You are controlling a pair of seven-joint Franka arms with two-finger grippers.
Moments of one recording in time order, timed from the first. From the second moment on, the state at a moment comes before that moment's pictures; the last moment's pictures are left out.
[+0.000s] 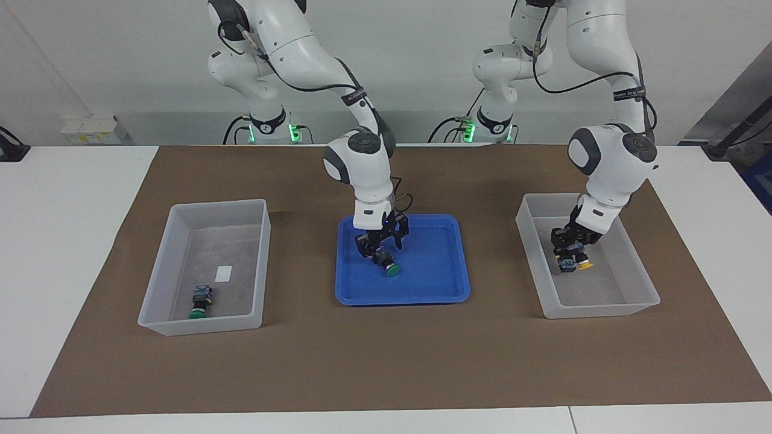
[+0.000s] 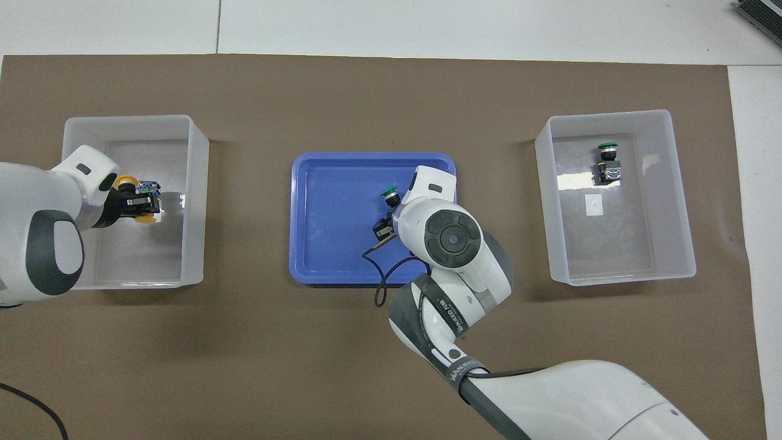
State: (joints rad) left arm 0.15 0.17 -0.08 -2.14 -0.09 2.44 0.01; right arm 0.49 0.40 0.05 -1.91 -0.09 2.61 0.13
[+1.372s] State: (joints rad) left arm 0.15 0.16 -0.10 -1.86 0.03 2.04 0.03; right arm -0.04 0.26 0.05 -1.94 -0.06 2.44 -0.06
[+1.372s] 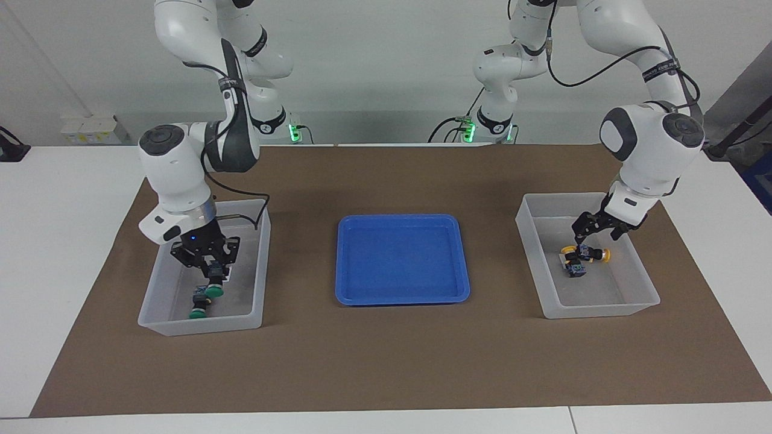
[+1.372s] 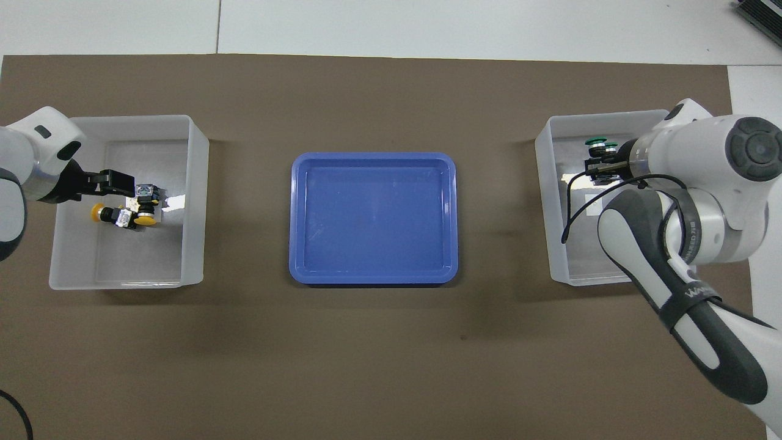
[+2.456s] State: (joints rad) left arm 0.09 -0.01 -0.11 -1.66 0.03 1.67 0.03; right arm -0.08 0.36 0.05 -1.93 -0.06 2.54 -0.06
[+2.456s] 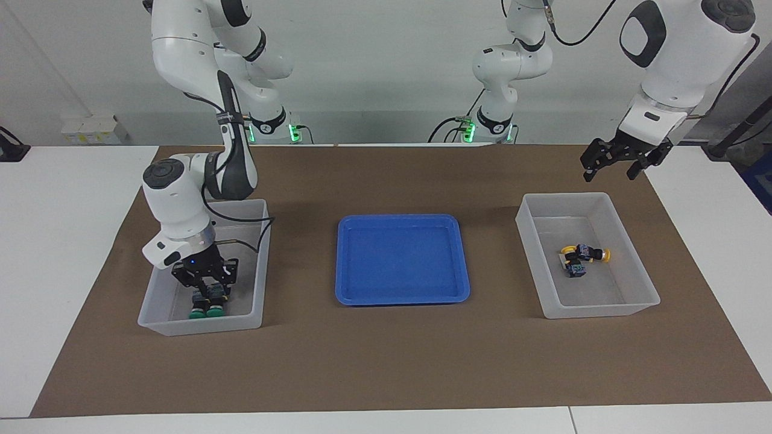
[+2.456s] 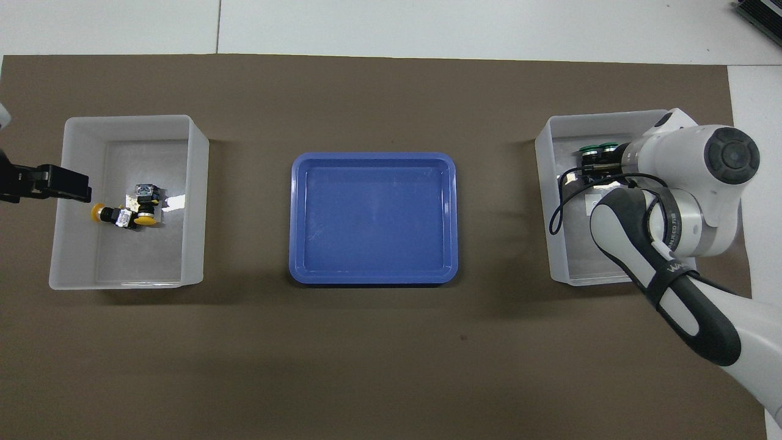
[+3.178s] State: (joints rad) left arm 0.08 -0.01 -0.11 -1.67 0.03 1.67 0.03; right arm -0.03 0.06 0.07 -1.86 -0.05 2.06 0.13
